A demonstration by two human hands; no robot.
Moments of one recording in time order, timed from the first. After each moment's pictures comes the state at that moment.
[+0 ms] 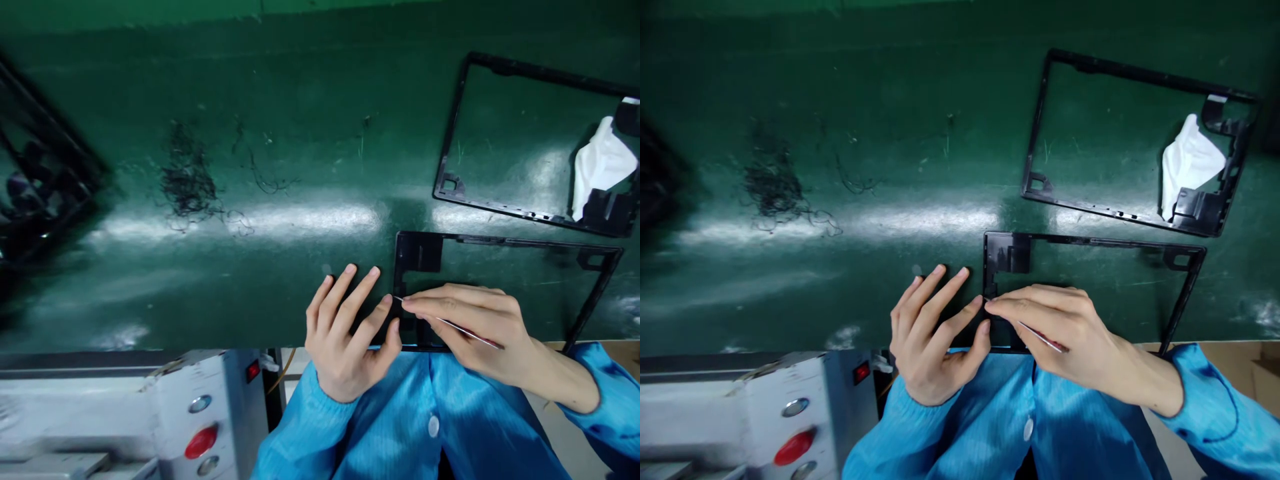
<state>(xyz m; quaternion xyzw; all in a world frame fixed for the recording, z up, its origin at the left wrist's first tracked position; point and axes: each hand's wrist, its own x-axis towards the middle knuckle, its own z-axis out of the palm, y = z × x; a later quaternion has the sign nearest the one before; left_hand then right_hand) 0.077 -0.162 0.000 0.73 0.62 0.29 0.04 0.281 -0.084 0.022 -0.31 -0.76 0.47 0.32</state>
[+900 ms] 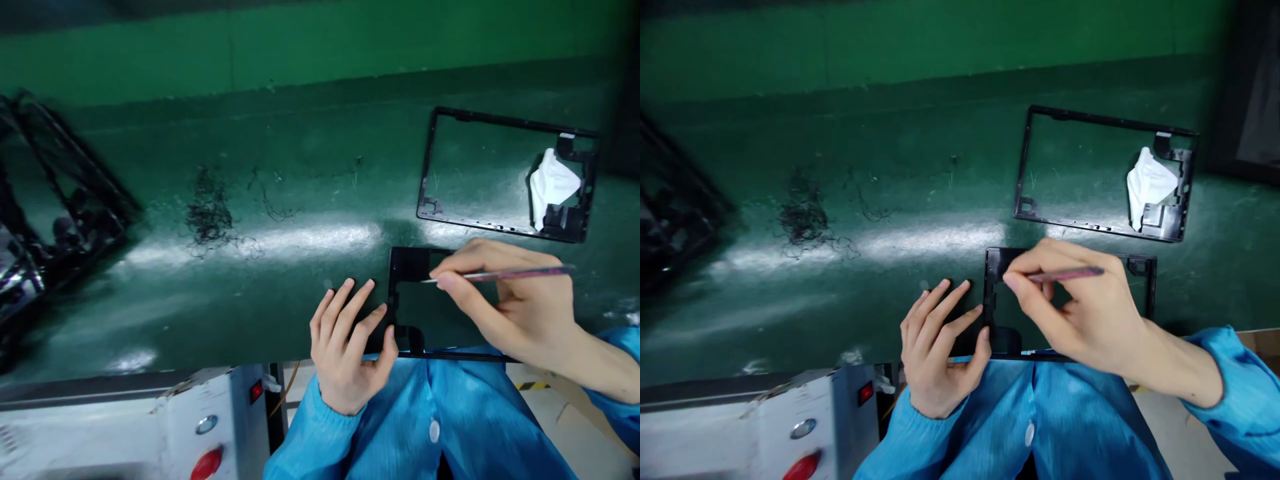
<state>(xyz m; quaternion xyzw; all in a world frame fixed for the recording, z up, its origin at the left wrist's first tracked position) 0.077 -0.160 0.006 0.72 0.62 0.30 0.06 0.283 -0.042 0.068 -0.39 -0.77 0.38 0.32</state>
